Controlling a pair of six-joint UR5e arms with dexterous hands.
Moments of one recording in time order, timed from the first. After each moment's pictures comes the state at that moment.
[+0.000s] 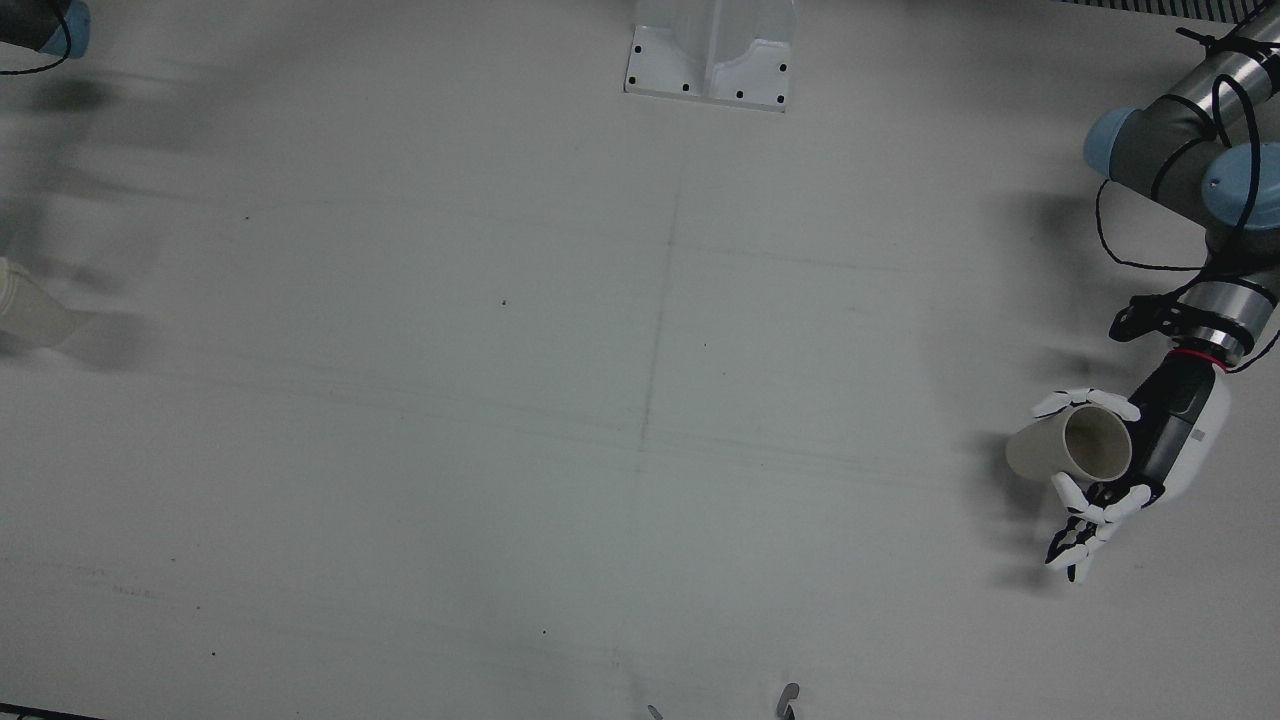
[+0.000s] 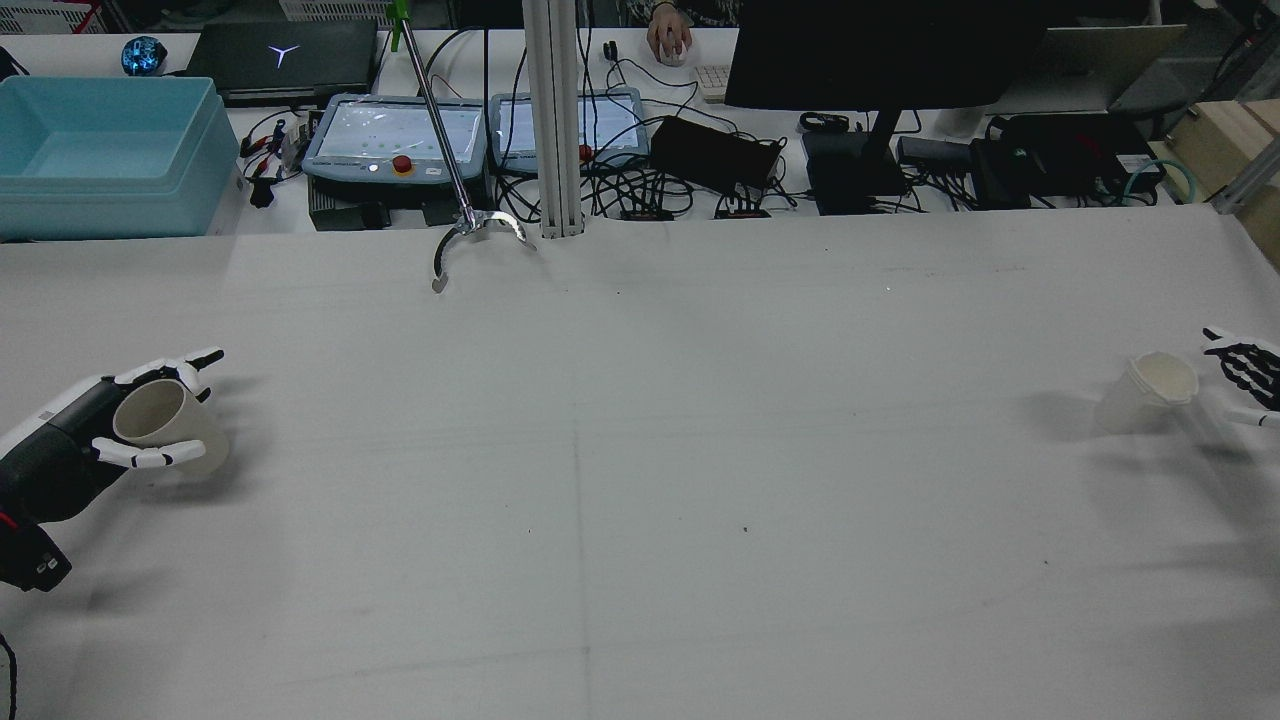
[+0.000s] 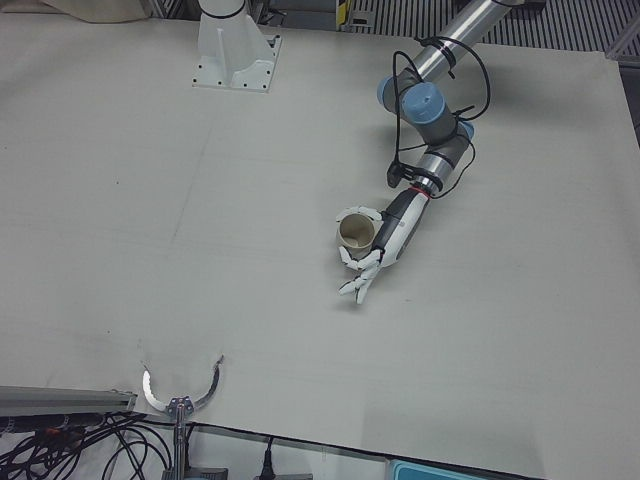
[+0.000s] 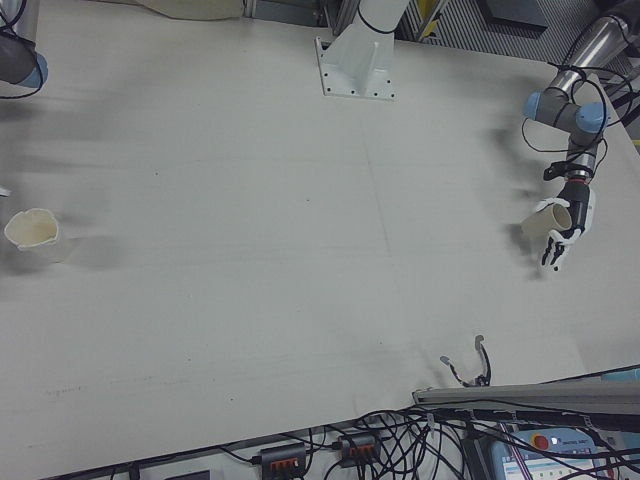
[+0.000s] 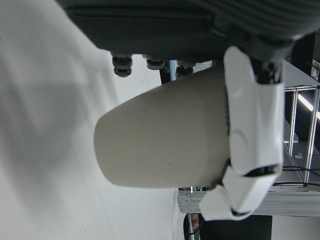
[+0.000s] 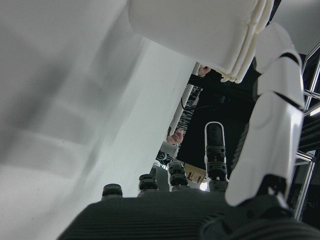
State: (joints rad) left arm -0.70 -1.60 -1.66 -0.03 1.16 0.20; right arm 1.23 -1.66 1.03 -2.51 -1.47 -0.36
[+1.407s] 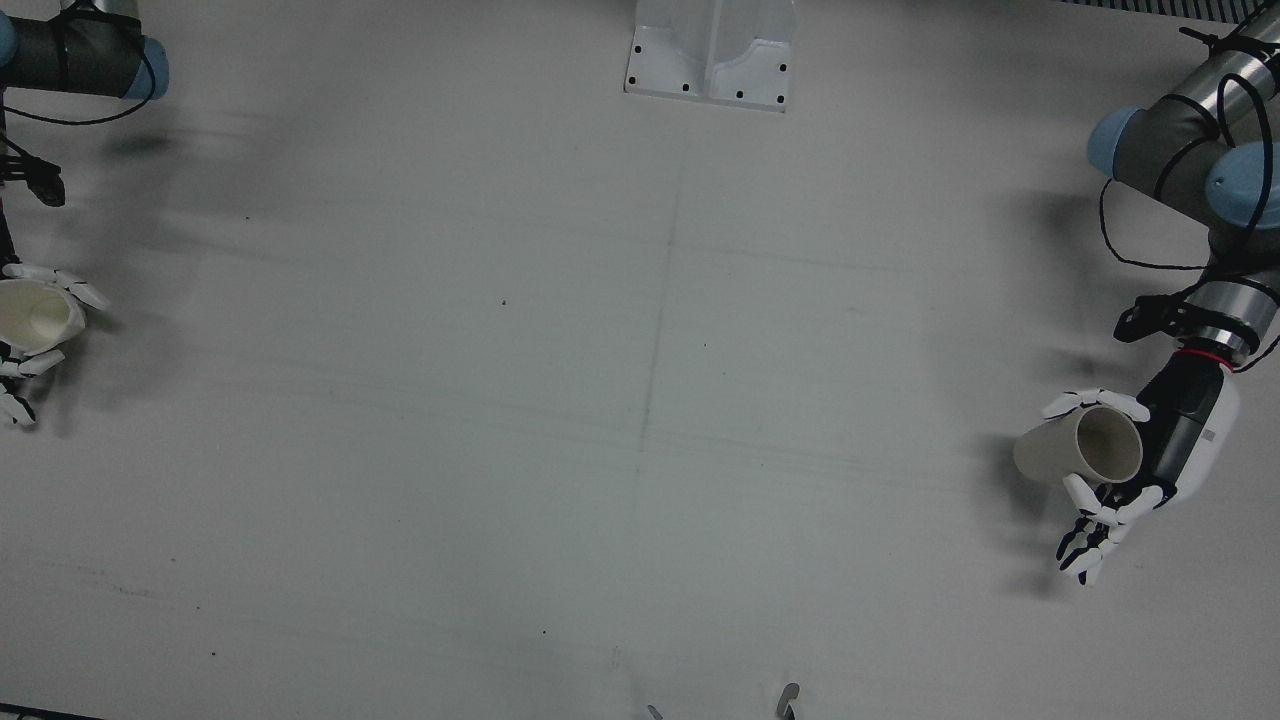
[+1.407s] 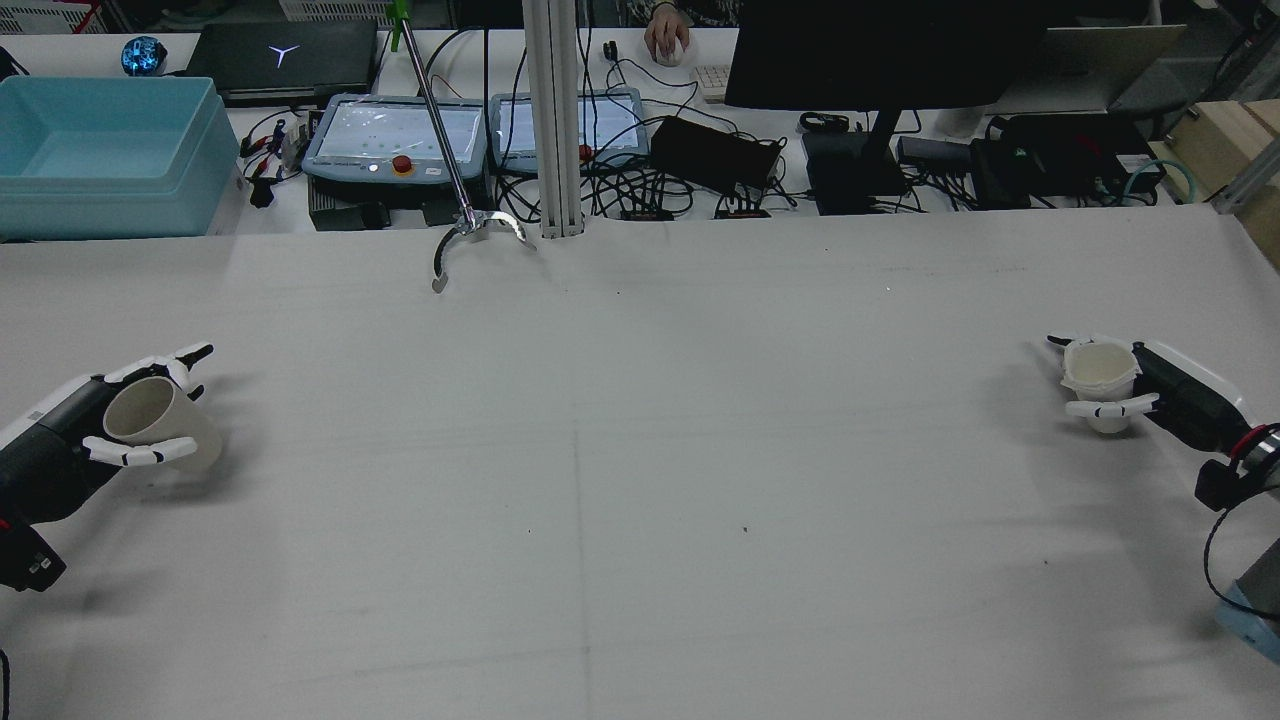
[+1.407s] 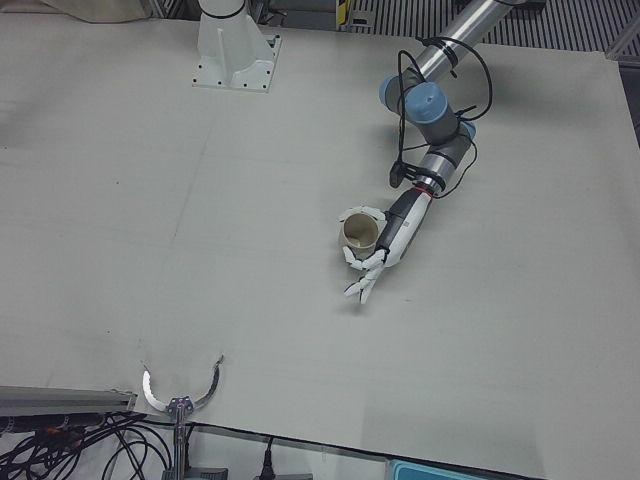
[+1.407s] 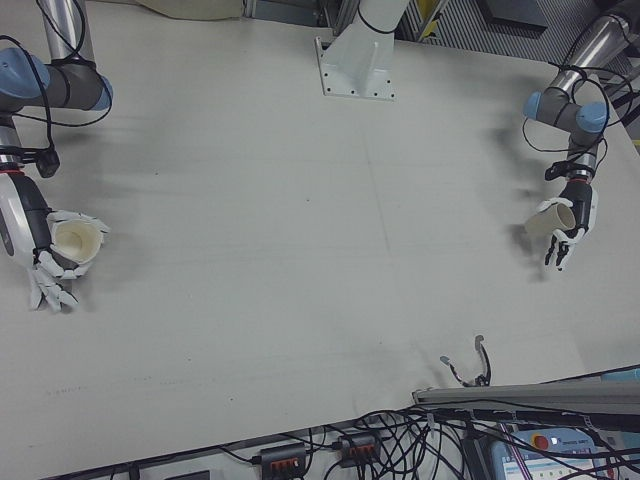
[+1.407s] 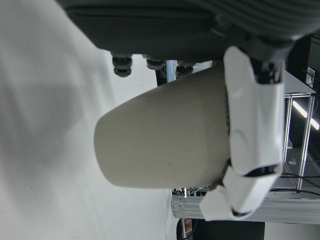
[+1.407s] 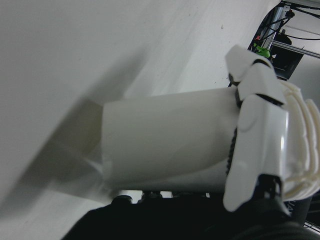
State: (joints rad) left arm -0.70 -1.59 -1.66 -0.05 1.14 0.18; right arm 1.05 -1.57 1.22 -2.79 -1.46 -0.46
